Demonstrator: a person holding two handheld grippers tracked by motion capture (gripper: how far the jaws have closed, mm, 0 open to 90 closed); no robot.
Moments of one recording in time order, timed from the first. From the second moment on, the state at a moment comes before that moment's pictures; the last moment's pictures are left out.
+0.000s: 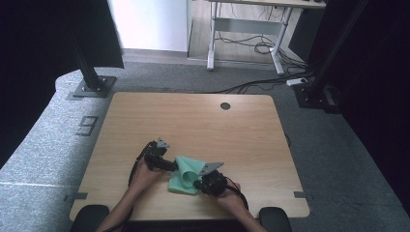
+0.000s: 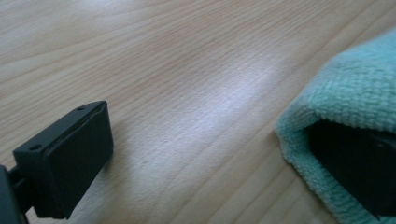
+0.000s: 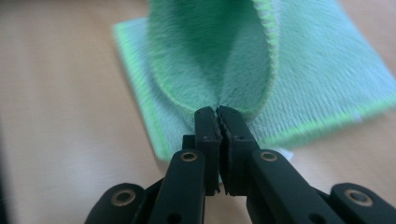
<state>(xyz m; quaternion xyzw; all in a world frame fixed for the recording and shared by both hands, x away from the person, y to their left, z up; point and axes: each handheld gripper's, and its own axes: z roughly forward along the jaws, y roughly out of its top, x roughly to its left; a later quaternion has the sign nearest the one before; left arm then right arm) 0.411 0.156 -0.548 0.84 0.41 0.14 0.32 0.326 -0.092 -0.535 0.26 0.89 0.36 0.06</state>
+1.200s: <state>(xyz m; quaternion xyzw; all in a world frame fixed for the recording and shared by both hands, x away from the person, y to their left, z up) 0.437 0.149 -0.512 0.85 0.39 0.15 0.34 0.343 -0.104 -0.538 0.28 0.88 0.38 0.07</state>
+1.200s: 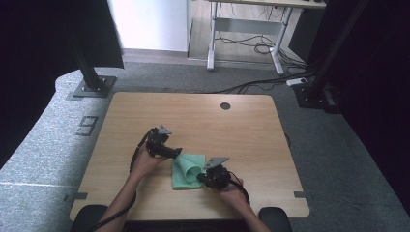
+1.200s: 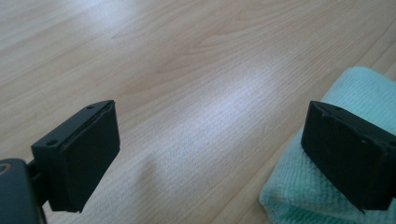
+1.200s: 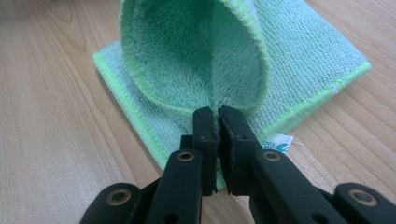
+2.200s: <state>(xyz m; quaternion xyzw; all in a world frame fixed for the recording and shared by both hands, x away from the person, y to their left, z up) 0.393 0.149 -0.523 0.86 0.36 0.13 0.34 0.350 -0.135 -0.510 0.32 0.85 0.42 0.09</state>
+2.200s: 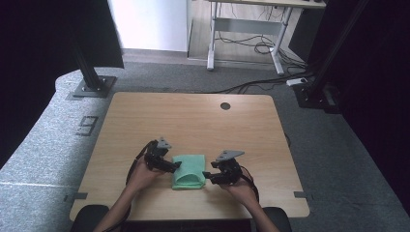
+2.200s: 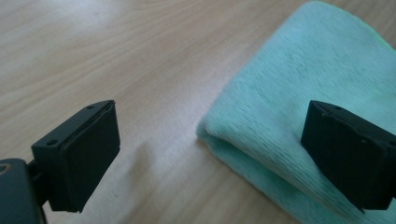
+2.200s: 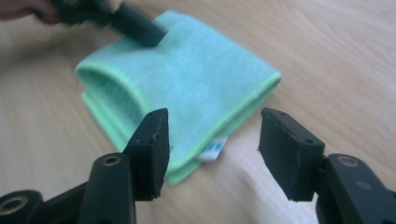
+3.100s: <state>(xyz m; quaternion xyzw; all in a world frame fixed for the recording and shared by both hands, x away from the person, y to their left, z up) 0.344 0.158 -0.539 0.88 0.35 0.11 0.32 0.356 -0.114 -0.541 0.33 0.87 0.36 0.10</state>
